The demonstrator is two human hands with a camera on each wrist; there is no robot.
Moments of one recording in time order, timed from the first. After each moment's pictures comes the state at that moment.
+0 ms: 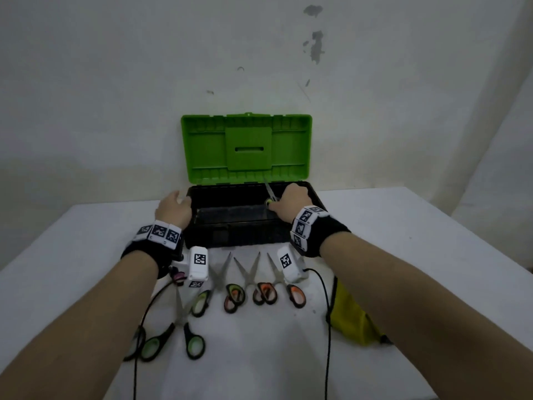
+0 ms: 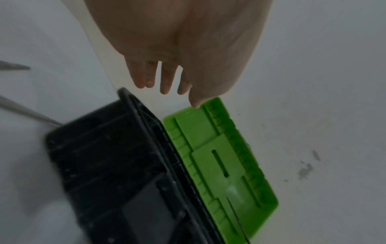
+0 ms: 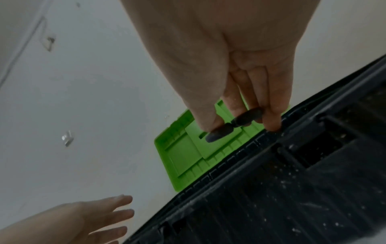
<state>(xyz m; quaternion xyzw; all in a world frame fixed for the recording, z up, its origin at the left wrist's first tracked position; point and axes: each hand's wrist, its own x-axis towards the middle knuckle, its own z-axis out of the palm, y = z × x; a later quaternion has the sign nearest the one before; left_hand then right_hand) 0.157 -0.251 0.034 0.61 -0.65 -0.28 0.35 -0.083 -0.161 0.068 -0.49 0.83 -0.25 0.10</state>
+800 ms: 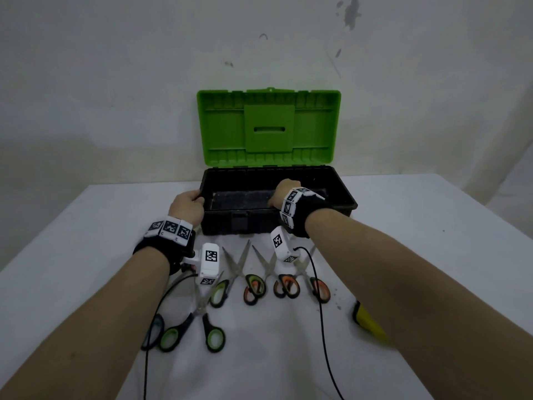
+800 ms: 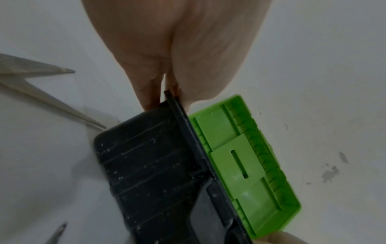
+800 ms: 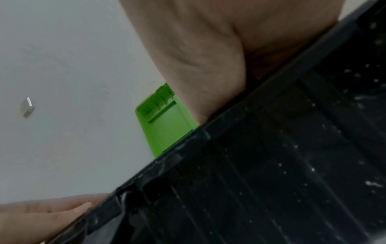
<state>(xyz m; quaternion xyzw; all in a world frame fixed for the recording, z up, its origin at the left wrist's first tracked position) 0.176 -0.266 -0.001 0.59 -0.67 -0.32 0.33 -0.050 -0.236 0.039 -0.50 0.84 -0.05 0.18</state>
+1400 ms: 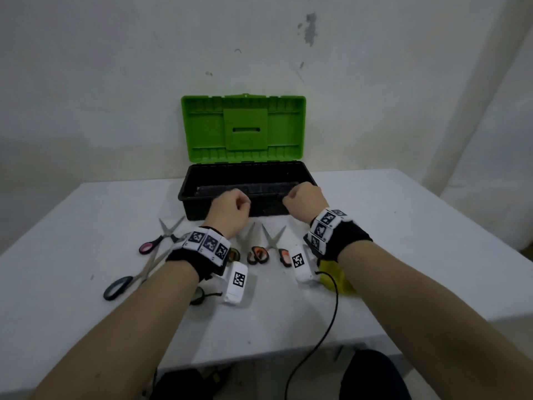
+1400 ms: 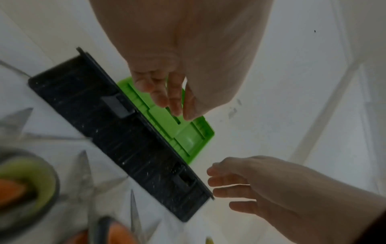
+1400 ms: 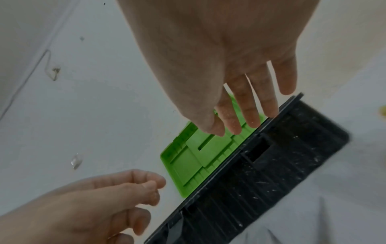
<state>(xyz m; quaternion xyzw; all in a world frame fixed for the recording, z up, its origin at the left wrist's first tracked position) 0.094 -0.106 0.031 0.48 -0.78 -0.25 0.30 -0.090 -0.059 0.052 -0.51 0.80 -0.29 0.13</state>
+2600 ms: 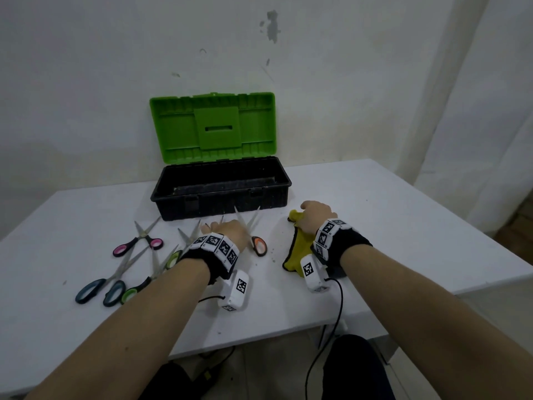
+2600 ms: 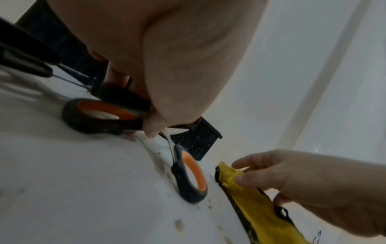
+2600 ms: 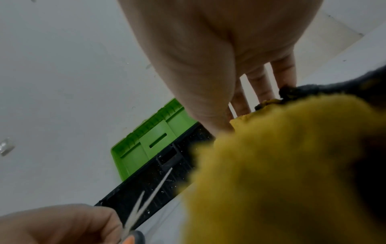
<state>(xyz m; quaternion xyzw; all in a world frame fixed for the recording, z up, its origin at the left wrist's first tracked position) 0.026 -0.091 -0.023 0.58 -0.80 -0.06 -0.10 -0.170 -0.021 -0.007 -0.47 0.87 -0.12 0.08</state>
